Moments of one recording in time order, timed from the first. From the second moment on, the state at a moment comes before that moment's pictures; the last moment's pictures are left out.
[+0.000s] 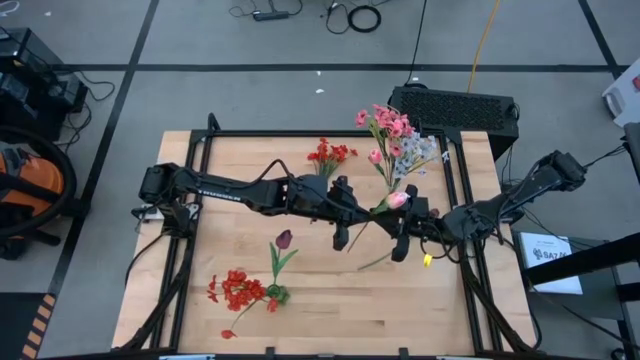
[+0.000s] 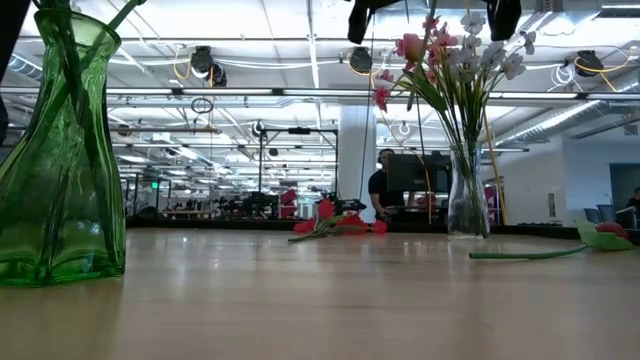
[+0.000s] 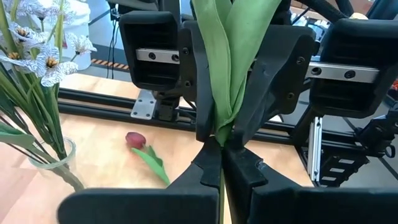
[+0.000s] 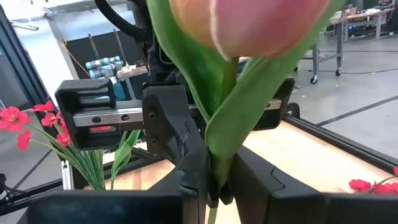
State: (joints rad) left arm -0.06 1.79 1.47 0.09 0.05 -0.20; right arm 0.46 1.02 0.62 0.40 0.73 0.26
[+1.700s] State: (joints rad) left arm 0.05 1.54 1.45 -0.41 0.05 -0.18; right arm 0.54 0.70 0.73 0.02 1.32 -0.10
